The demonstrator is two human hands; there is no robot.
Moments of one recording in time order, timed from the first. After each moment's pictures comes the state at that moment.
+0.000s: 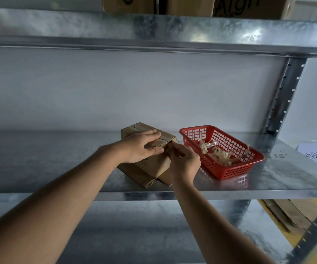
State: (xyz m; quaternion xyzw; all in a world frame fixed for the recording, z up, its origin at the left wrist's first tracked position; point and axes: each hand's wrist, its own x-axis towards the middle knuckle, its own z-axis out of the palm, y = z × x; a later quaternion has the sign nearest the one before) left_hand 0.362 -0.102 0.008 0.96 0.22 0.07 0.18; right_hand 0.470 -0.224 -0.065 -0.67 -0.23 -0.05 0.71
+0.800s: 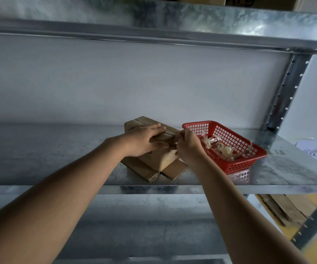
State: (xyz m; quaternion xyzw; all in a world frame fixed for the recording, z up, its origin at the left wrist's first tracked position) left_hand 0.361 -0.098 0.008 0.96 0.20 0.08 0.15; right_hand 0.491 -0.226 -0.021 -0.80 -0.35 0.10 0.48
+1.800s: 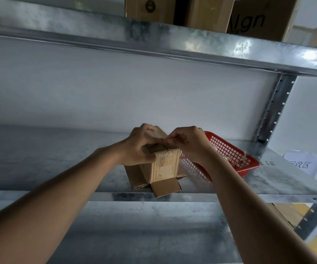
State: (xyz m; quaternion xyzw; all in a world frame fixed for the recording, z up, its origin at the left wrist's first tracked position) left_hand 0.336 -0.077 0.000 0.96 0.08 0.15 0.21; right_hand 0.500 -0.245 0.024 -0.74 -0.59 -0.09 0.31
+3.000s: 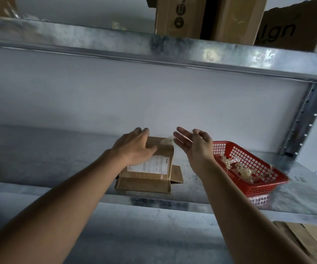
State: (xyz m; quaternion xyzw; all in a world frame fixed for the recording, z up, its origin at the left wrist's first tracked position) left_hand 0.289 -0.076 0.021 0.93 0.33 0.16 0.04; right_hand 0.455 -0.190 0.018 -0.44 -0.21 0.28 0.83
